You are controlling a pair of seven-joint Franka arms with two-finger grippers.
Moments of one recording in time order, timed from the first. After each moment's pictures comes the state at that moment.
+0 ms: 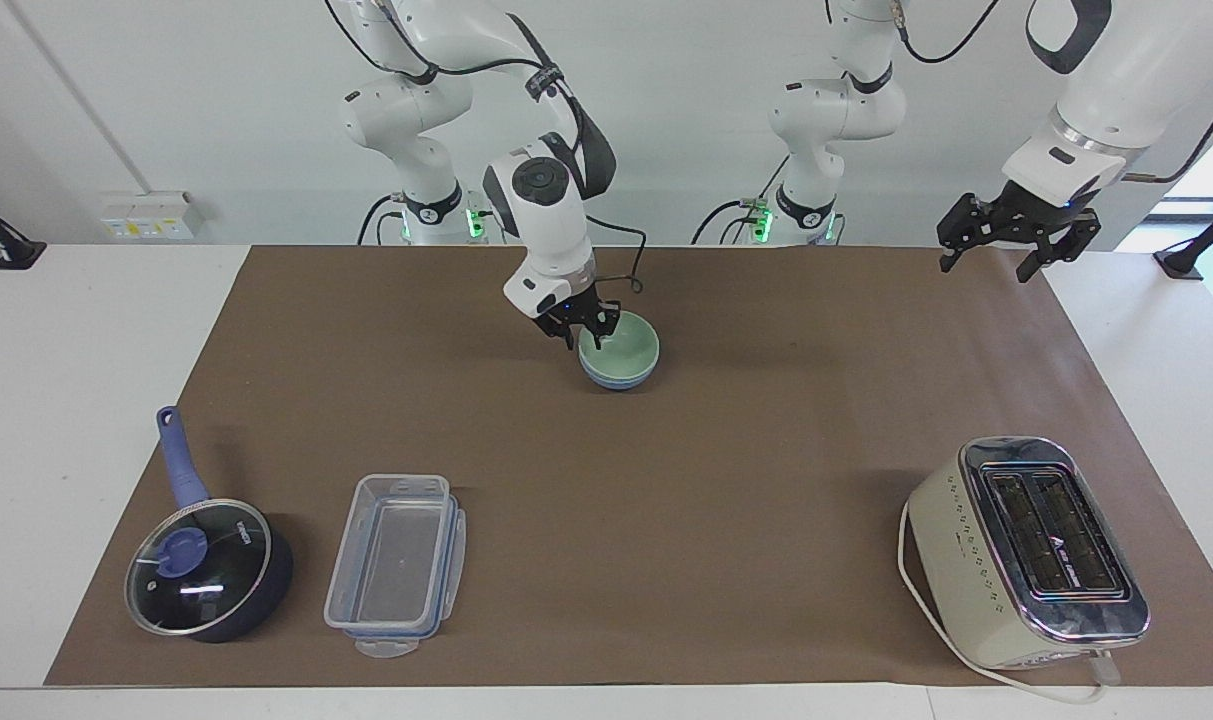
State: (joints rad) left arm -0.05 -0.01 0.01 -1.55 -0.02 1.52 0.19; right arm 0.61 0.10 -0.04 -2.14 0.17 2.31 0.54
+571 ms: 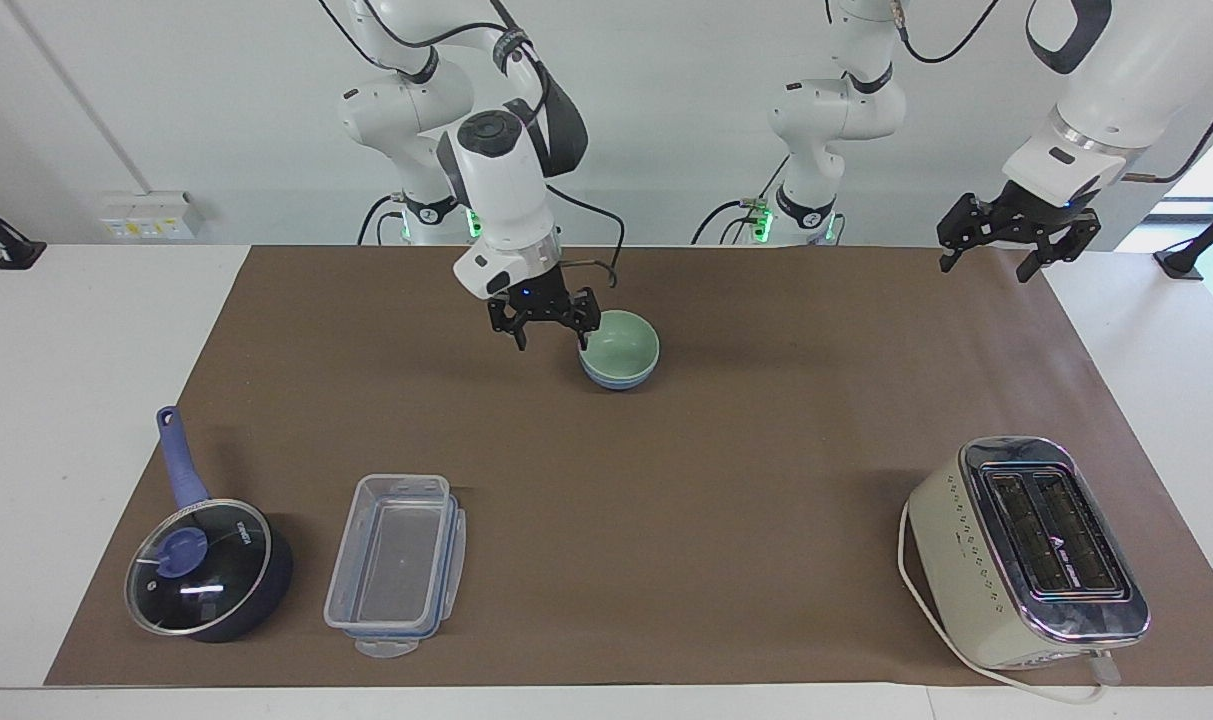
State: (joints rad) left arm -0.05 -0.01 0.01 -1.55 -0.02 1.52 0.18; right arm 0.46 0.02 -0.05 -1.98 0.05 2.15 0.54
